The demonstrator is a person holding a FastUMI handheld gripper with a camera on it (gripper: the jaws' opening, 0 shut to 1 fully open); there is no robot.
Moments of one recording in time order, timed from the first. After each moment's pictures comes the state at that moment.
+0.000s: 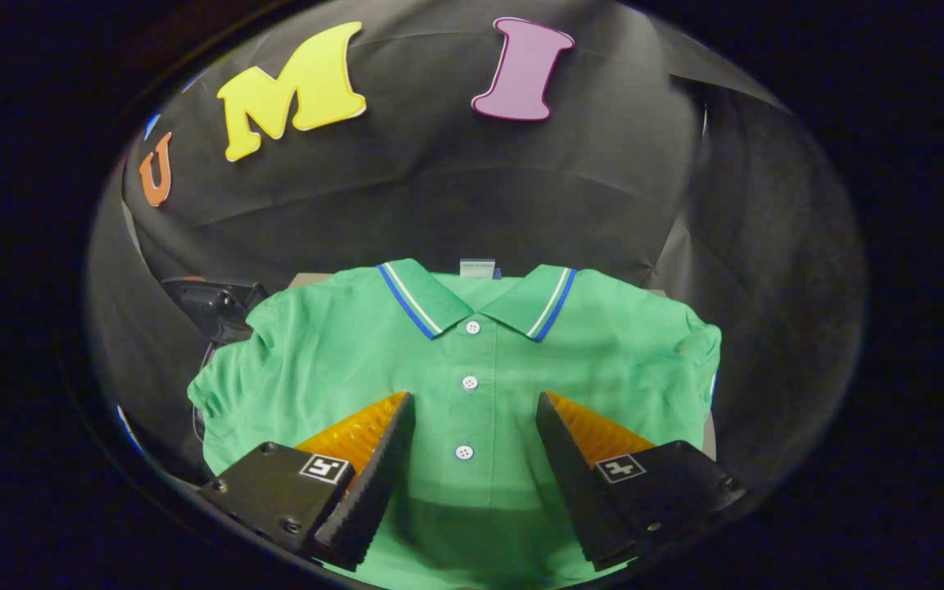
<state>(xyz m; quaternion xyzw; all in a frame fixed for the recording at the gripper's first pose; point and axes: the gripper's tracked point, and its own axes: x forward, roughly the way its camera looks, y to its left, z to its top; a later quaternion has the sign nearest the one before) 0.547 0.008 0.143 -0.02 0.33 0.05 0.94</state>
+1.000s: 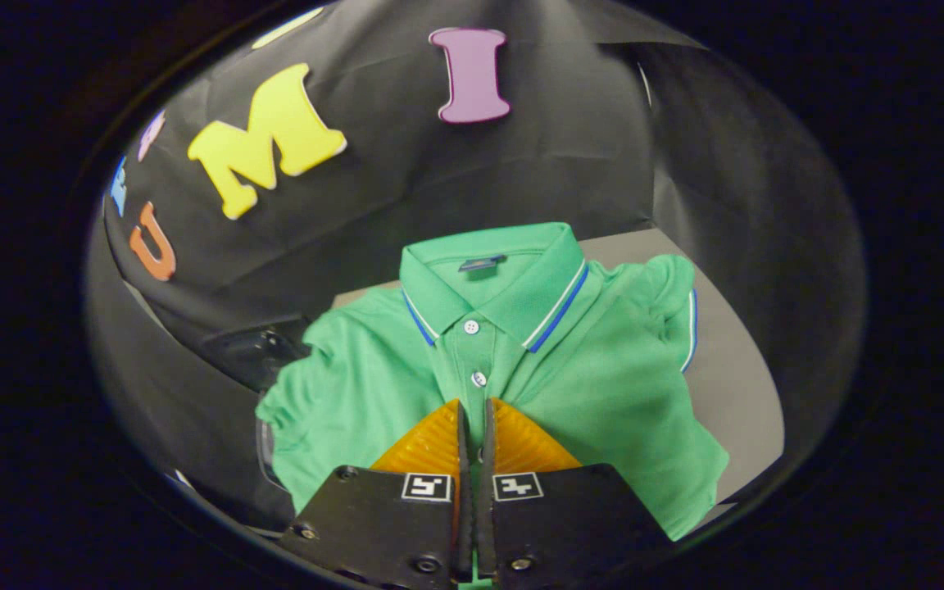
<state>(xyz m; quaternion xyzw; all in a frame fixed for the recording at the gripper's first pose) 0.497 0.049 0.158 0.15 0.27 0.07 0.95</state>
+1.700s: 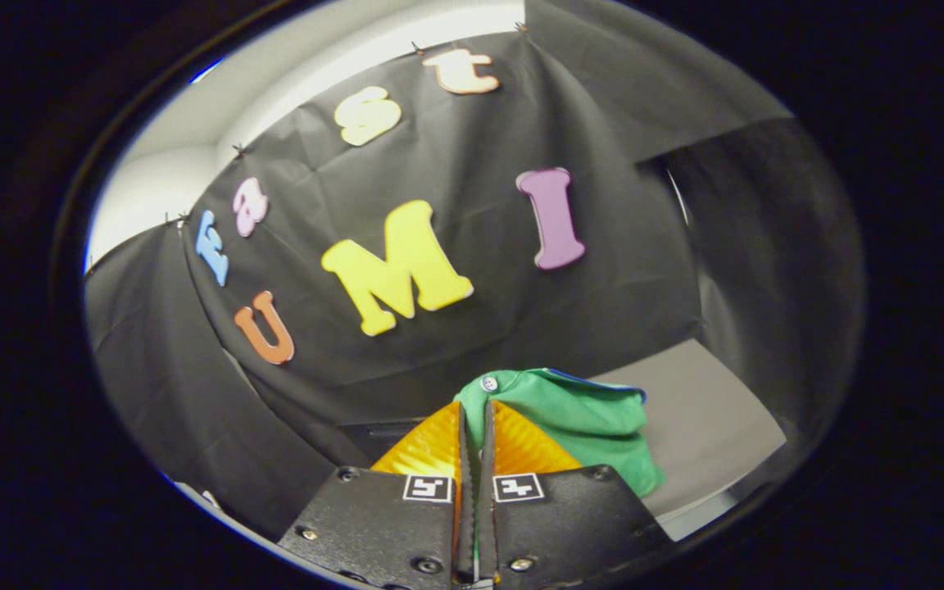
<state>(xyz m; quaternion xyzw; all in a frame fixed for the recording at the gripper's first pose) 0.363 0.119 0.336 0.18 0.03 0.17 0.97</state>
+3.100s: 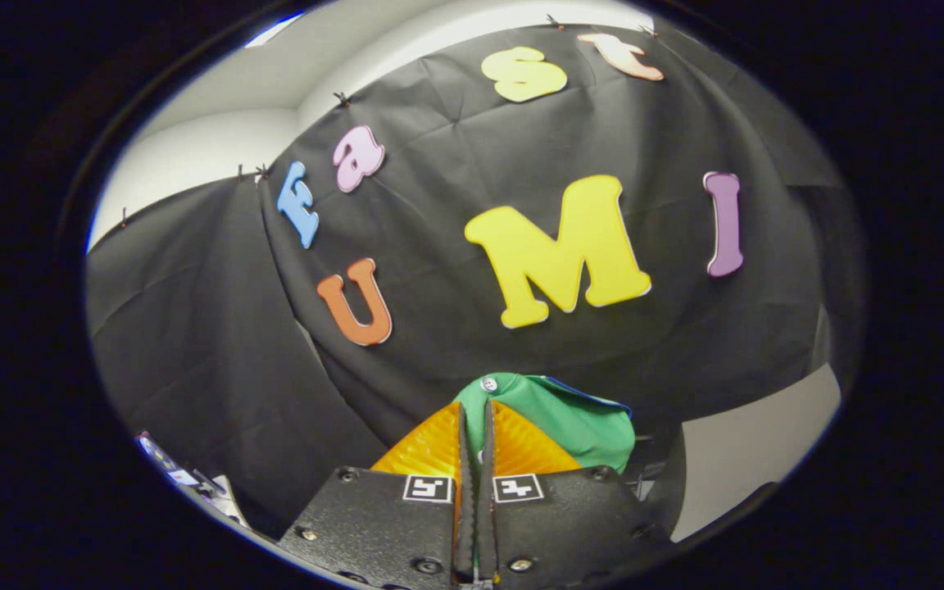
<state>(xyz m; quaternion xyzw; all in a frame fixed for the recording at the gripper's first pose) 0.399 0.404 0.358 0.12 0.08 0.29 0.95</state>
